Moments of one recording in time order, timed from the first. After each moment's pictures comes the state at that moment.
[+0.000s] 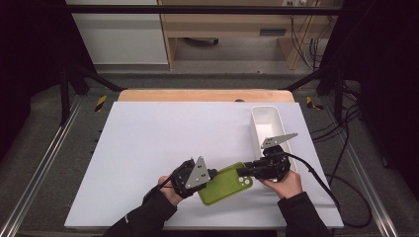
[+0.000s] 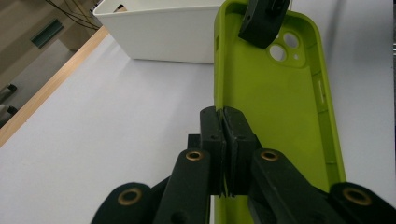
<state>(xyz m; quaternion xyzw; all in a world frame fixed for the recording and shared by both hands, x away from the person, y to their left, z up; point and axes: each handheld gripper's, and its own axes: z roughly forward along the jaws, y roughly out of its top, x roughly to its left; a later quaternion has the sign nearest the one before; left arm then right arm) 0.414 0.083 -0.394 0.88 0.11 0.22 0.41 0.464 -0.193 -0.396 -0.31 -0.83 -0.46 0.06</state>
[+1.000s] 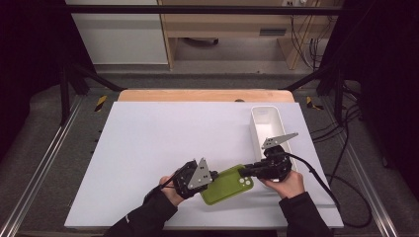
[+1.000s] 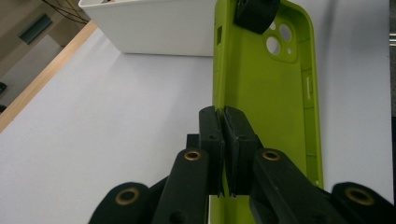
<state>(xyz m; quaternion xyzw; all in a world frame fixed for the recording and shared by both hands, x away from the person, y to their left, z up) 0.416 0.079 -0.400 0.89 0.10 0.20 0.40 0.462 -0.195 -0.394 -0.32 -0.83 -0.45 0.07</state>
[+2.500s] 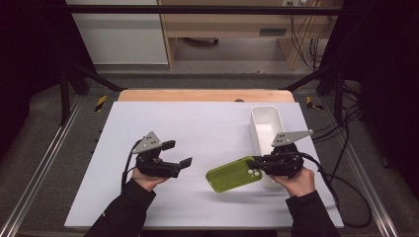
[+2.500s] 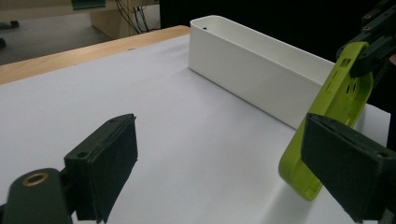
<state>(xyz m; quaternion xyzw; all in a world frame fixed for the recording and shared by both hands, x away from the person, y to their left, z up) 0.455 0.180 -0.384 0.77 0.32 0.13 0.54 0.449 -0.209 -0.358 -0.29 -0.84 -0.46 -0.04</state>
